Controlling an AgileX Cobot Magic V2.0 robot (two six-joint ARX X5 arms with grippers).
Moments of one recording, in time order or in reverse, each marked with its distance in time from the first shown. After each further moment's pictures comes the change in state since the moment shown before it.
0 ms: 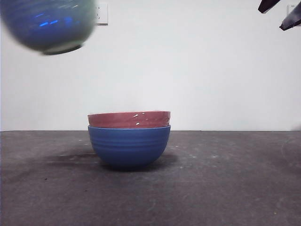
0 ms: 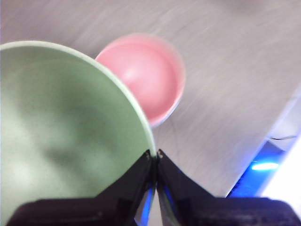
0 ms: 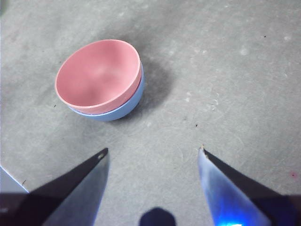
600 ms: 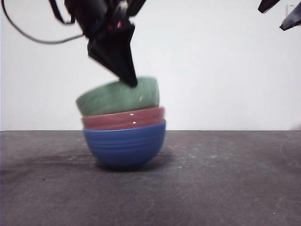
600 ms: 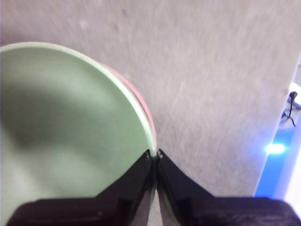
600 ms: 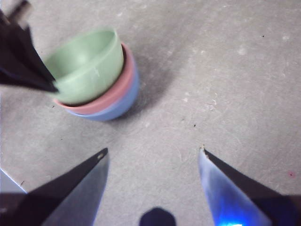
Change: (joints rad) left arm 0.007 0.386 -0.032 0.264 0.278 0.207; right arm 0.000 0.000 0.000 0.000 0.000 0.000
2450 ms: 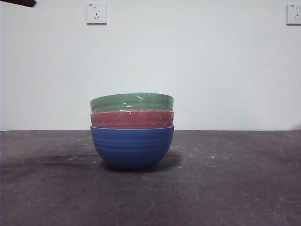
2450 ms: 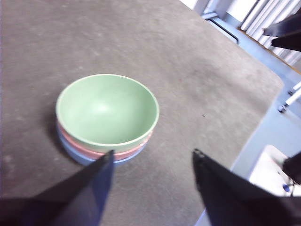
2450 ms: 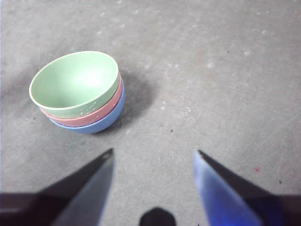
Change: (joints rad) left arm 0.436 -0.781 -0.559 0.280 0.414 -0.332; right arm -0.053 -0.105 0.000 -0.029 0.050 -0.011
